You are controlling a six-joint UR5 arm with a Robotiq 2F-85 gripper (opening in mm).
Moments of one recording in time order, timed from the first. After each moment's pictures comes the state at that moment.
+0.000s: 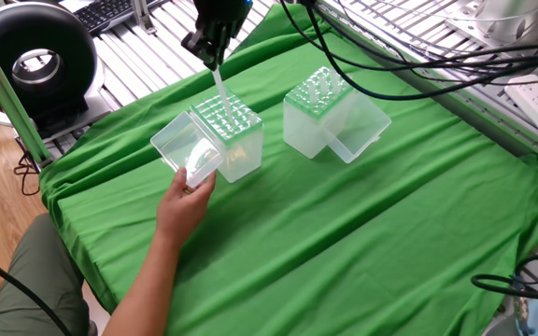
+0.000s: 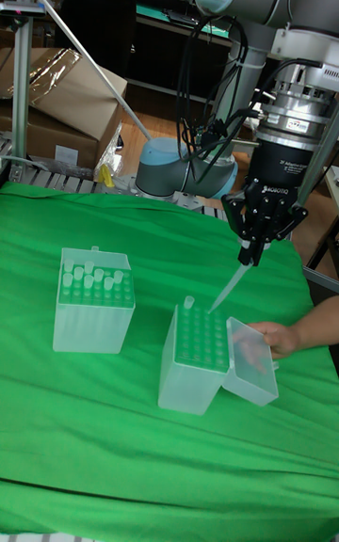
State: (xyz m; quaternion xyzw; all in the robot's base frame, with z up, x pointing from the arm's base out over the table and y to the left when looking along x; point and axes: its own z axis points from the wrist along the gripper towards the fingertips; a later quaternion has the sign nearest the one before) arm 0.578 0.112 0.267 -0.13 0.98 -0.01 0.13
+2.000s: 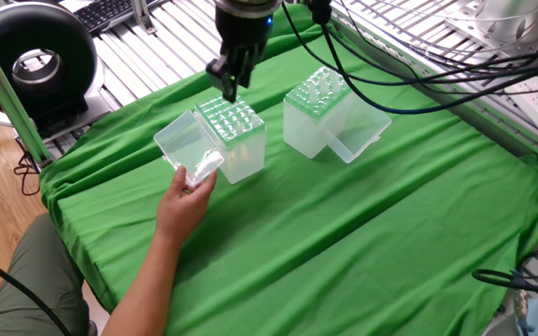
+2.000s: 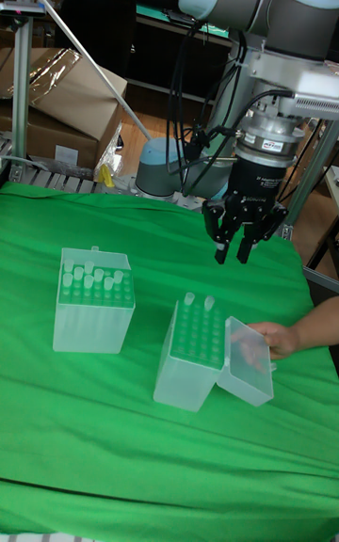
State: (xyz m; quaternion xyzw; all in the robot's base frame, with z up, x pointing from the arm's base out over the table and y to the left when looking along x) arm 0.540 0.105 0.233 -0.16 0.99 0.02 0.06
